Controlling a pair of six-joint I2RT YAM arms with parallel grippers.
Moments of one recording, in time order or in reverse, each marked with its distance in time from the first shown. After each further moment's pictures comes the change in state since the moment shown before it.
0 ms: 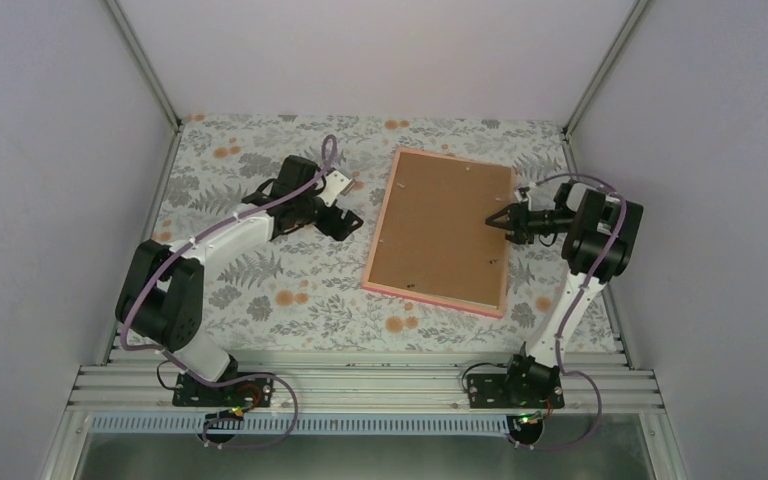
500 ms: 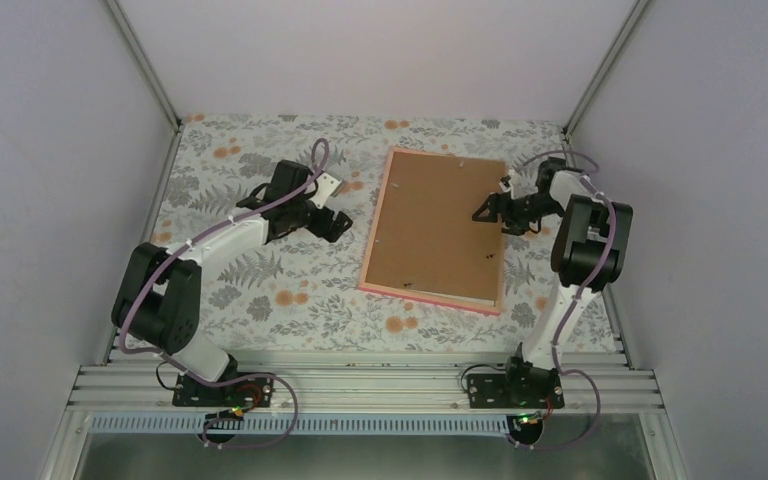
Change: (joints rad) left arm 0.035 -0.014 -0.046 0.016 -0.076 -0.020; right arm 0.155 -0.163 -0.020 0.123 0.299 0.193
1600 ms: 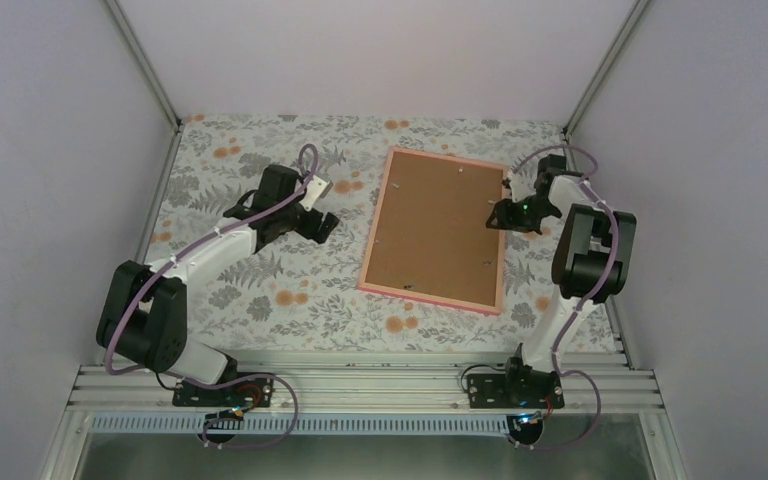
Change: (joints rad) left arm 0.024 -0.114 -0.087 0.027 -0.122 0.018; right arm 0.032 -0.130 -0.064 0.104 0.304 -0.063
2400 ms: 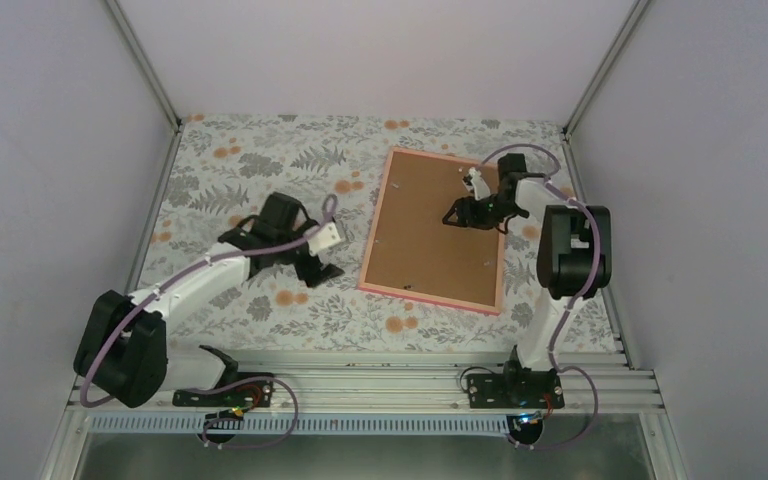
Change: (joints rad) left arm -0.026 -0.168 -0.124 -0.177 0.277 0.416; right arm 0.201 0.027 -0.086 0.185 -0.208 0.138
